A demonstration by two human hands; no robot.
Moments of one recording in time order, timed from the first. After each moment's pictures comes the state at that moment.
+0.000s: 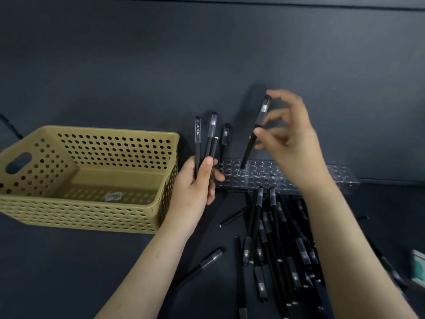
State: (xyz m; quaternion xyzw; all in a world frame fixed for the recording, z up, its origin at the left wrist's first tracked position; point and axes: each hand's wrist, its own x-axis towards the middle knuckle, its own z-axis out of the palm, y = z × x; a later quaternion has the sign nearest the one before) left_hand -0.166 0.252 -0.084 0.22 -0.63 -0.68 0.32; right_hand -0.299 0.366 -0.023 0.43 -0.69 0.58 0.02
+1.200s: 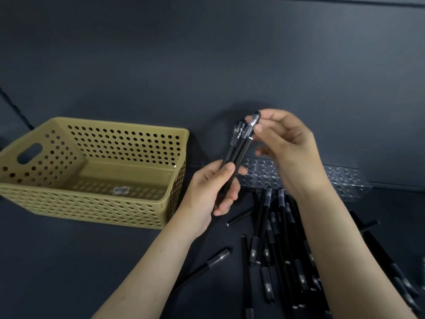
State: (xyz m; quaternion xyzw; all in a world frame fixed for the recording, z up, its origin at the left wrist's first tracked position) left_hand -0.159 0.252 -0.083 0.11 -0.56 -0.80 0.20; right_hand -0.288 0.345 -0.034 0.34 -0.55 0.74 -0.17
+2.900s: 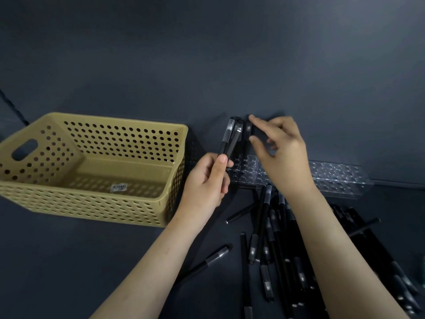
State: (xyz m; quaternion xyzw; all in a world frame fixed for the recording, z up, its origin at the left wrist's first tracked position) left_hand -0.166 0.252 -0.088 0.20 -0.64 -0.69 0.27; right_hand -0.310 0.338 -0.073 0.46 -0.74 0.45 0.21
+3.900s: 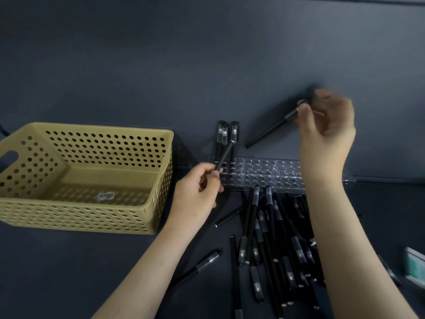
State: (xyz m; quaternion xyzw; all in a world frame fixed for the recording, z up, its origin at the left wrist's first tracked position) left_hand -0.167 0.256 -0.097 0.24 -0.73 -0.58 0.26; right_hand -0.319 0.374 -0.027 0.23 -0.65 0.71 0.18
